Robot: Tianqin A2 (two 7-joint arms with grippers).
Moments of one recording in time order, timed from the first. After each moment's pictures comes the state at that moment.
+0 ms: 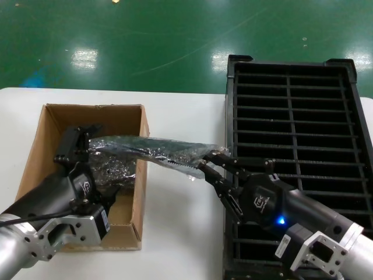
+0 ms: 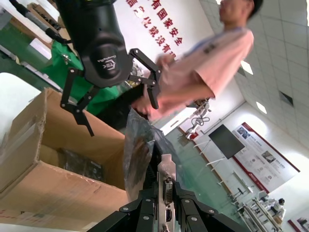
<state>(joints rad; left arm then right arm) -0.05 -0.42 1.47 -2.04 -0.77 0.68 0.06 0.25 0.36 -1.78 1.61 1.81 -0.64 -0.82</state>
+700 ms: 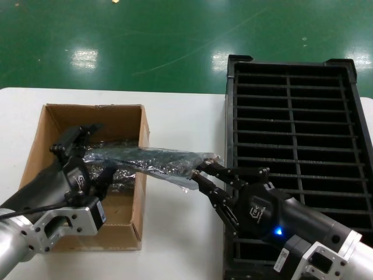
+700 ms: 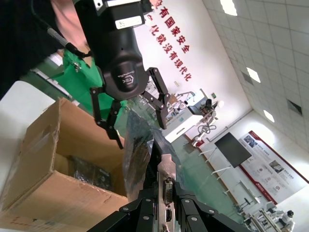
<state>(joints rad) -0.07 -0.39 1.45 -2.02 -0.74 0.68 0.04 0.22 0.38 -1.78 1.64 1.82 -0.67 -0.84</state>
